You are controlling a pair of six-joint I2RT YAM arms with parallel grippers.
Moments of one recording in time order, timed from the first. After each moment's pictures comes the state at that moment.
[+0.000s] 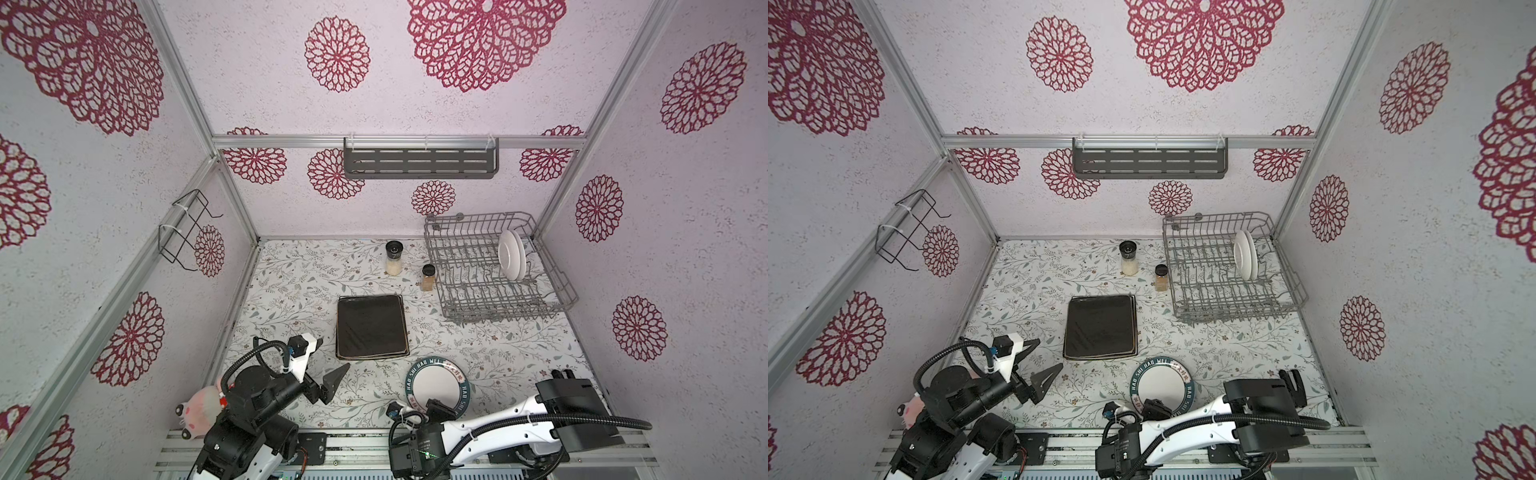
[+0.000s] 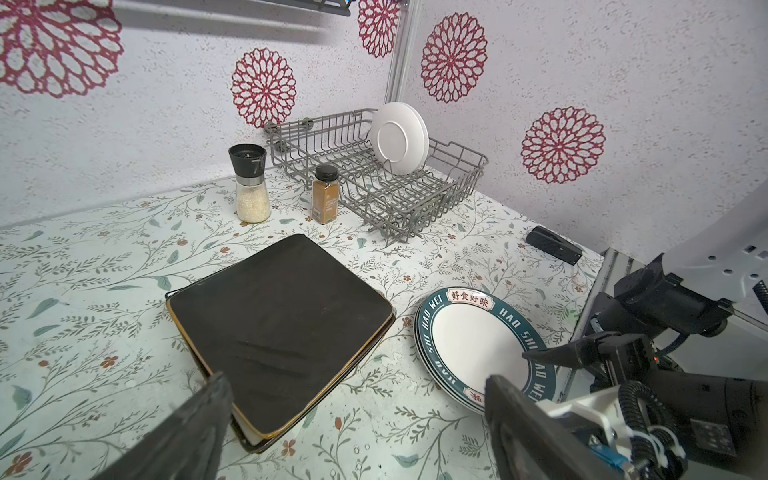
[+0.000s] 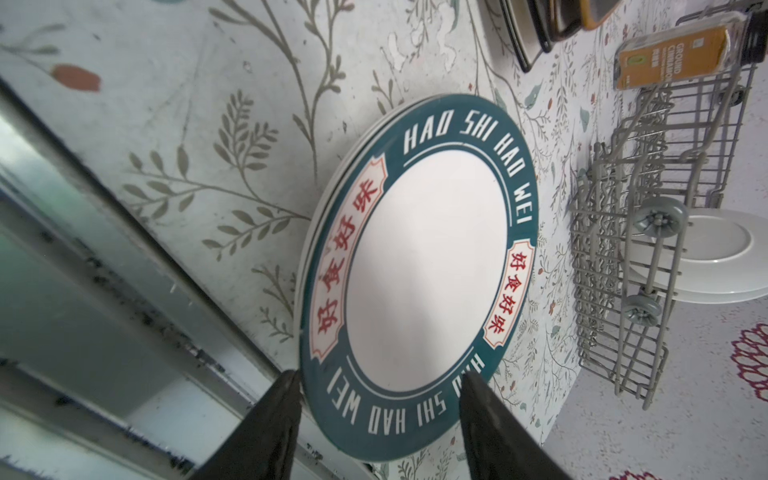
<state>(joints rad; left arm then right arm) -0.42 0.14 0.50 -0.59 0.35 -0.06 1.75 1.64 0.98 -1.10 0.64 0.65</state>
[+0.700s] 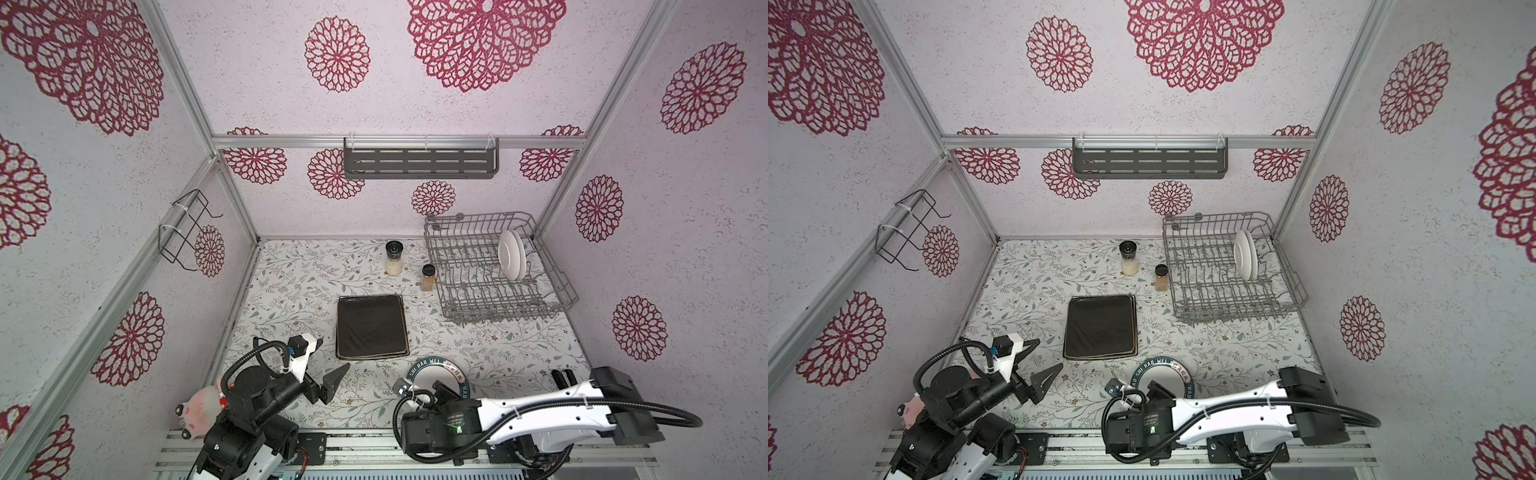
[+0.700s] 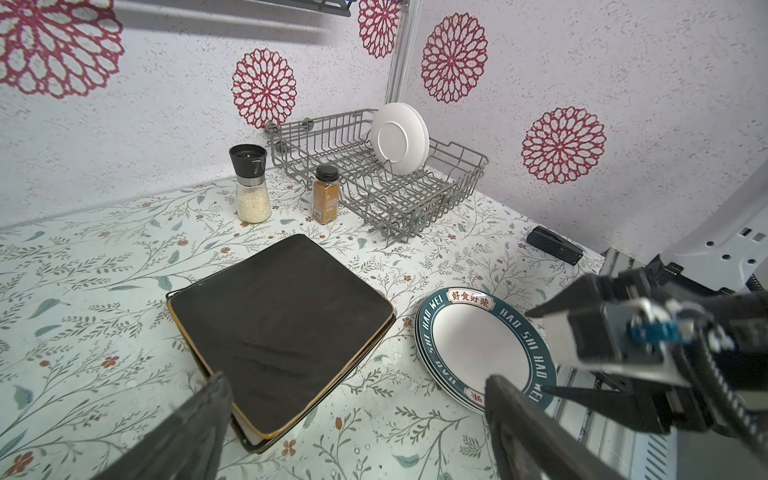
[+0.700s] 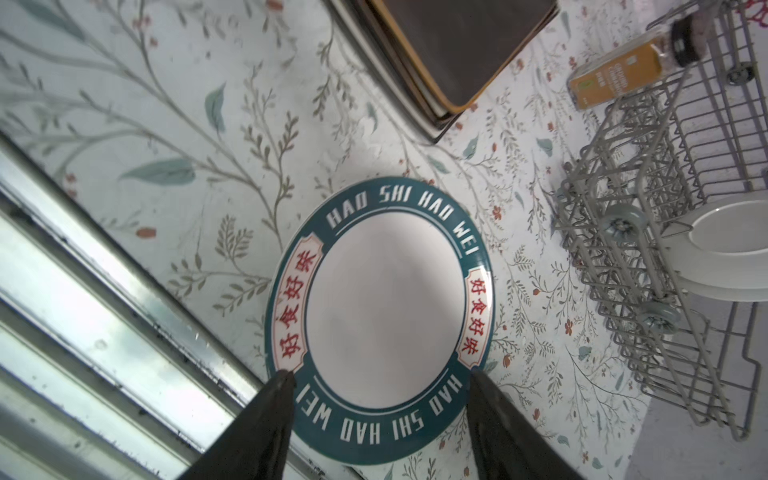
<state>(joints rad) -0.42 0.14 0.50 -0.59 0.35 -0.06 1.63 1.34 0.98 -1.02 0.67 0.61</state>
